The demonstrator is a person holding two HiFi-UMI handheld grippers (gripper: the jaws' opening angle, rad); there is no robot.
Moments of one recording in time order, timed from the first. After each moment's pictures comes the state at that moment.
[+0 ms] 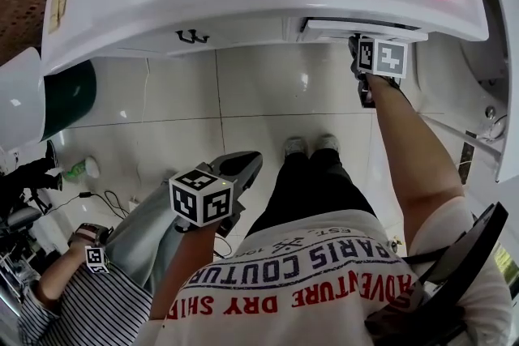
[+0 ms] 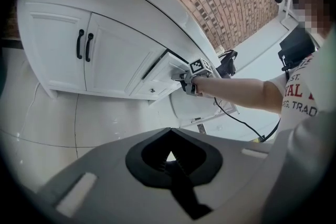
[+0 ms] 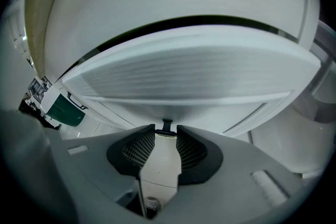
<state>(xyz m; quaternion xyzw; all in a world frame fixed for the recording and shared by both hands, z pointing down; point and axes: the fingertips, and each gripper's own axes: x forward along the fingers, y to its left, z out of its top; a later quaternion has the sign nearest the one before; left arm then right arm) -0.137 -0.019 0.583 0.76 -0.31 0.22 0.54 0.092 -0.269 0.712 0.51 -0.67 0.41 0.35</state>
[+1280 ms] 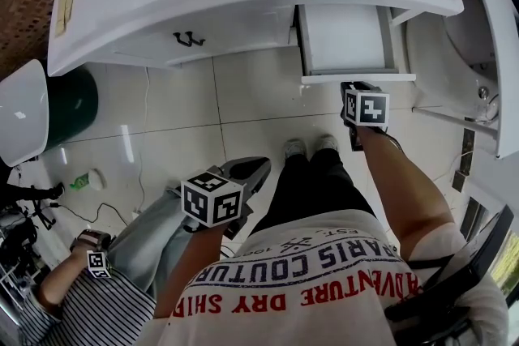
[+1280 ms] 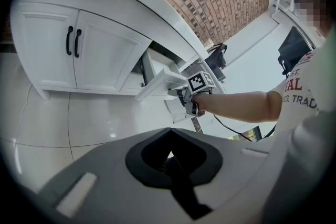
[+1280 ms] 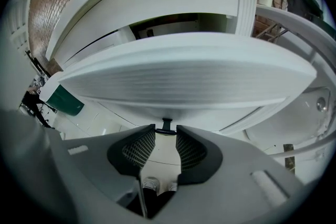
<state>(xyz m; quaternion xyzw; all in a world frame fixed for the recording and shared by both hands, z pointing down) -0.111 0.026 0.573 0.78 -0.27 0.23 0.52 0.099 -0.124 0.717 0.52 -0.66 0.41 0.37</state>
